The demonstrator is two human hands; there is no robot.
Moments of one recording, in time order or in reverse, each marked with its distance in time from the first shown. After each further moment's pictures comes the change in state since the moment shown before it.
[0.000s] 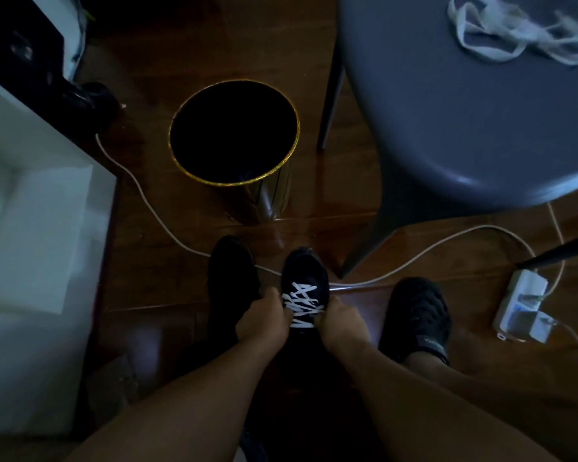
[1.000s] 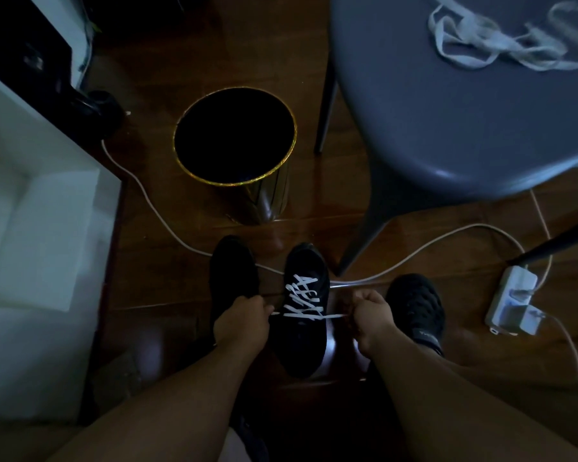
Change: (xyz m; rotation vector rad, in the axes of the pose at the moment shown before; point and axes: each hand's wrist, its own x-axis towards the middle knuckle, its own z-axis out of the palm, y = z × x) left_hand -0.012 -0.040 -0.009 0.098 0.087 0.104; right_hand -0.016 0.027 -0.034 1.206 0.098 0.380
